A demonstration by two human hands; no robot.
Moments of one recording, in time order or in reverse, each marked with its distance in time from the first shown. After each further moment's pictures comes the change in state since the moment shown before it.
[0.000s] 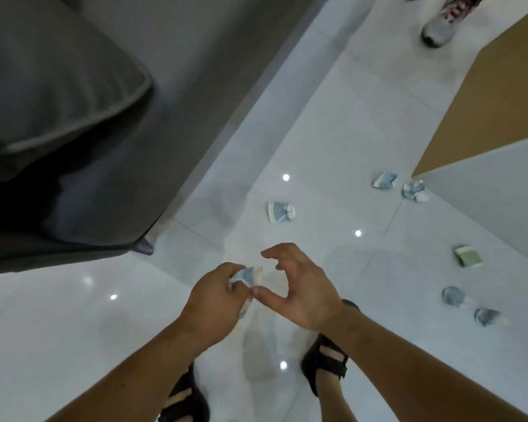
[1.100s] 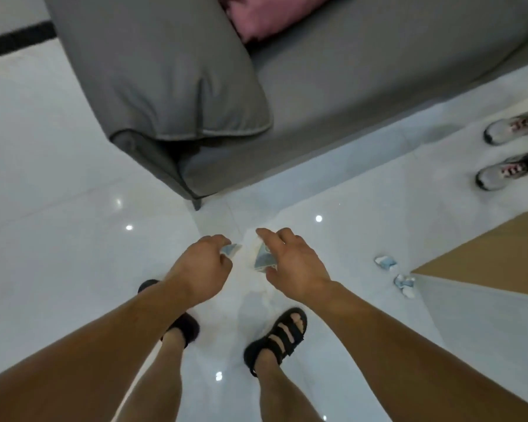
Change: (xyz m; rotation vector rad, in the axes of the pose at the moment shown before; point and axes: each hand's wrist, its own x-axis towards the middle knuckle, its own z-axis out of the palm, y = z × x) left_hand -0.127 0.054 -0.036 0.105 0.369 -0.092; right_hand 0.012 -0.117 -0.116 -0.531 -0.523 -0.286
